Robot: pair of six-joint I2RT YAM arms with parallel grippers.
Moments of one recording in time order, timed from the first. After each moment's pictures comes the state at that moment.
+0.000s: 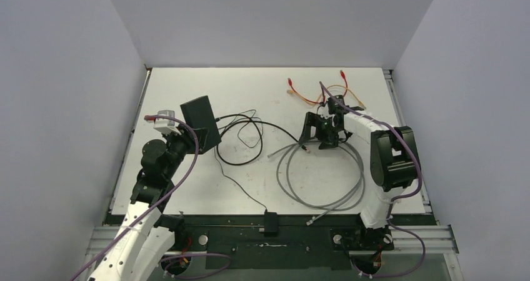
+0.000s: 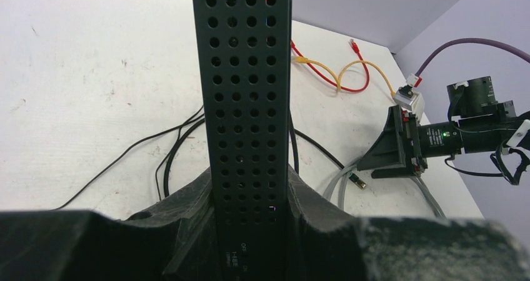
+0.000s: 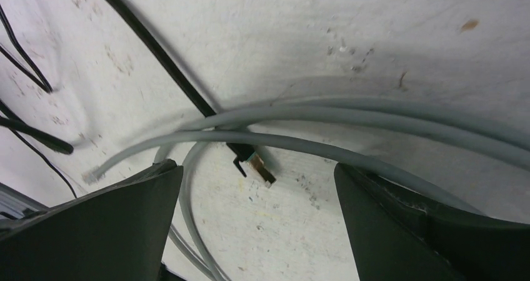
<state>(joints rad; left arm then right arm) -0.22 0.63 0.52 0.02 0.09 -0.49 0.22 1.82 1.16 -0.55 -0.36 0.35</state>
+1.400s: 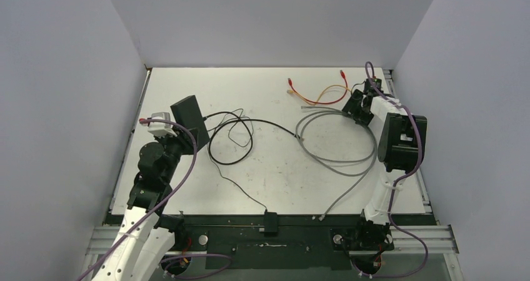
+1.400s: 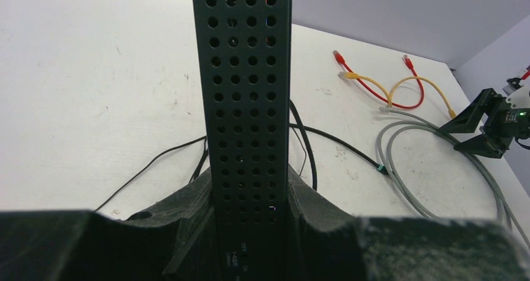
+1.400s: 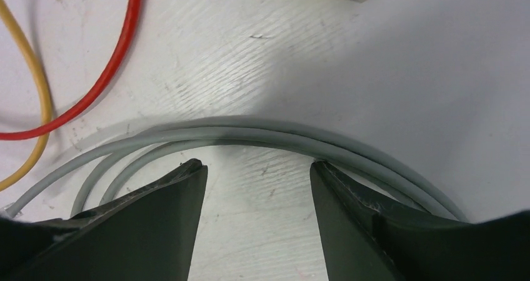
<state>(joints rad) -0.22 0.58 0.54 -0.04 -0.05 -0.40 -0.11 2.06 1.46 -0.42 -0.05 0.46</state>
